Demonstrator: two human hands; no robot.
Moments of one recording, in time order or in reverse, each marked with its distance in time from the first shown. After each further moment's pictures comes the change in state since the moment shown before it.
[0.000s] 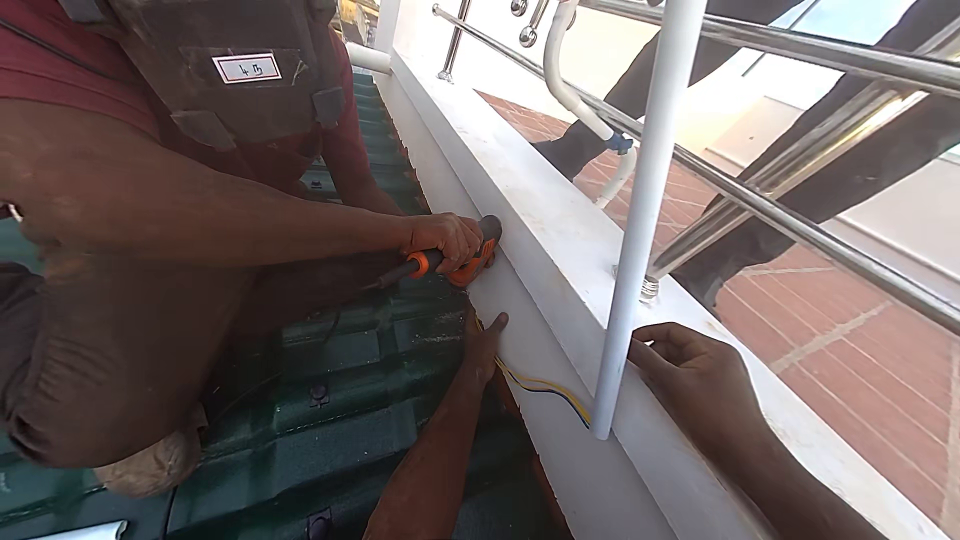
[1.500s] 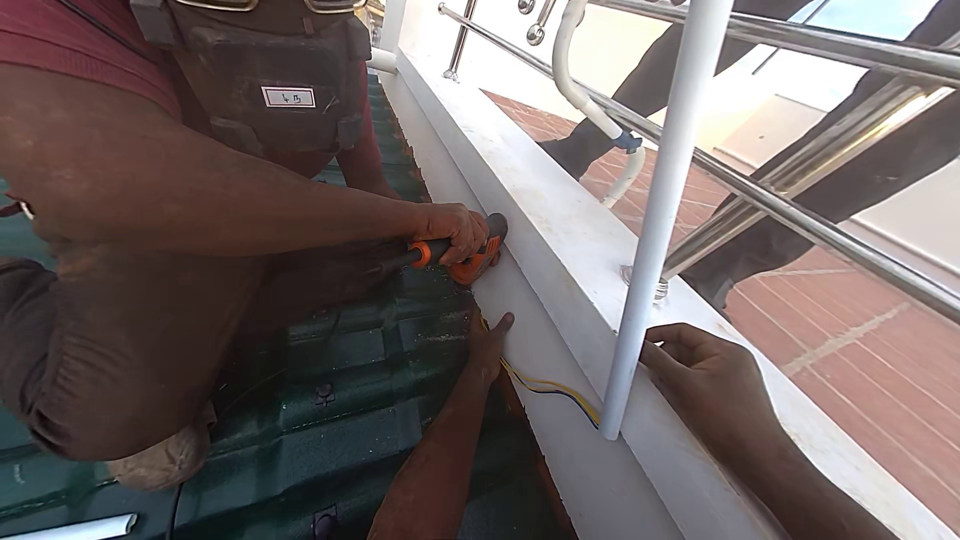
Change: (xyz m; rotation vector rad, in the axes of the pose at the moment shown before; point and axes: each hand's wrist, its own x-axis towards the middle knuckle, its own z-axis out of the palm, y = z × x) left_hand 0.001 -0.002 -0.002 0.004 -0.015 0.005; right_hand 0.000 0.000 0.000 0.025 -0.004 0.022
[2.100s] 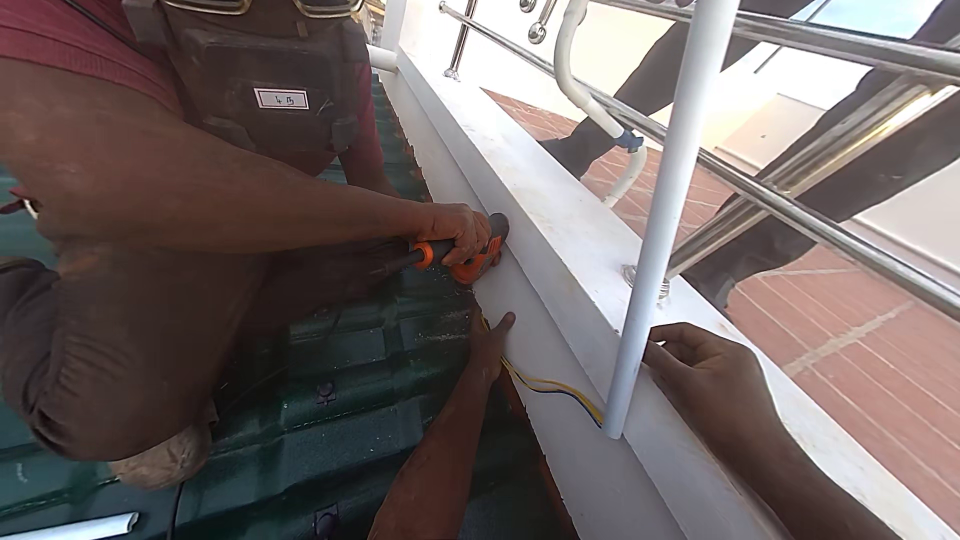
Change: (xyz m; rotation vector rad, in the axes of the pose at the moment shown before) left_hand -0.001 0.002 0.001 -0.006 -0.011 0.002; right_hand 0.000 -0.001 0.000 -0.002 0.007 0.002
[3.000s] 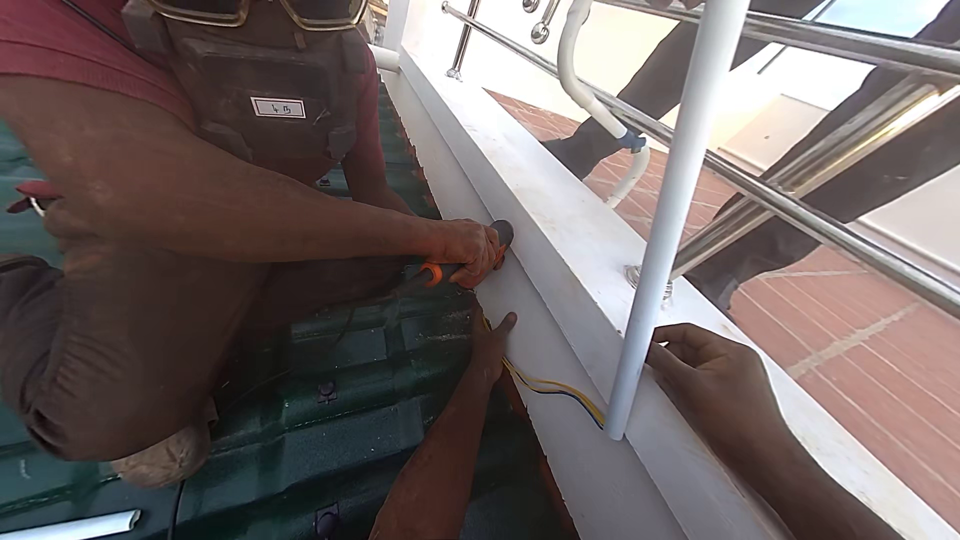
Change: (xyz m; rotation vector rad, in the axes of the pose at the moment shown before) left_hand 0.001 -0.002 -0.001 0.021 -0.001 0.001; right_hand 0.000 0.001 0.000 0.020 -0.002 -0.004
